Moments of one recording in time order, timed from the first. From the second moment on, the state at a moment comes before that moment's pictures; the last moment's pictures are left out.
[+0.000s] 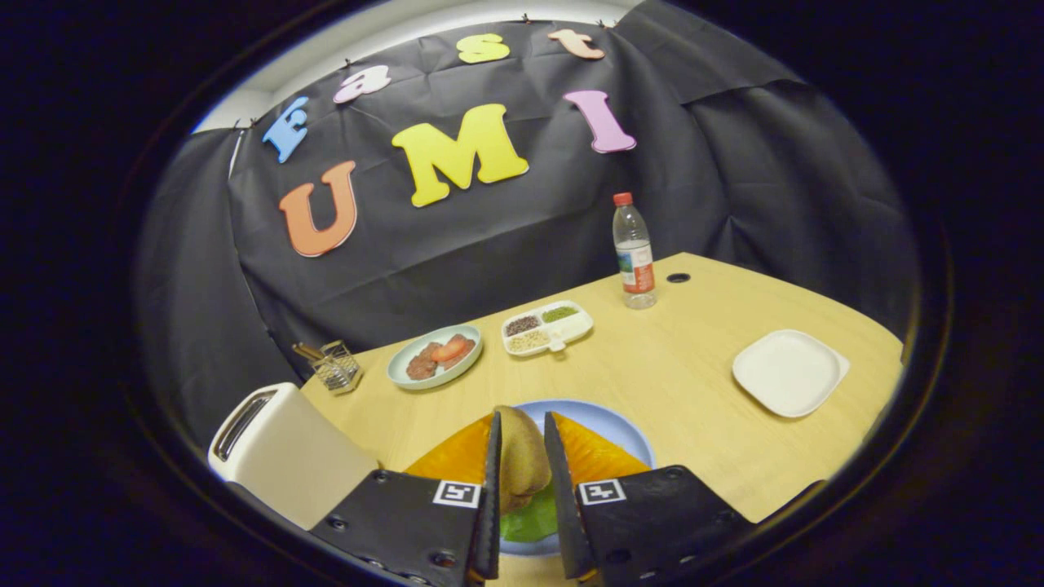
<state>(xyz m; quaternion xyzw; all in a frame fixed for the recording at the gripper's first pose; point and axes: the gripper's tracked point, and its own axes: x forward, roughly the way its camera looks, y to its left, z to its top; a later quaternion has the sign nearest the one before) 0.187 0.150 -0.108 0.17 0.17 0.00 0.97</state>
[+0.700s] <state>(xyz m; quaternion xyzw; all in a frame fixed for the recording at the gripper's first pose) 0.088 0.141 -0.013 0.04 0.03 0.03 1.00</state>
